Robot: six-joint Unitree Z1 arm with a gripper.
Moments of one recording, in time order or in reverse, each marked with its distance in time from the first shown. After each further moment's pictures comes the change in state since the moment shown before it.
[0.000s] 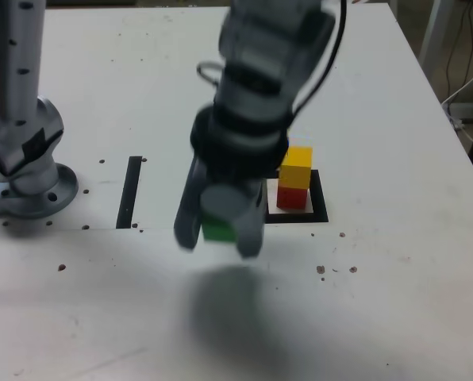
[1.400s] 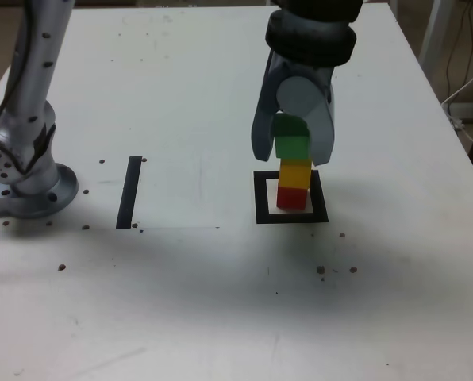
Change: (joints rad) arm 0.336 0.088 -0.313 0.164 0.041 0.372
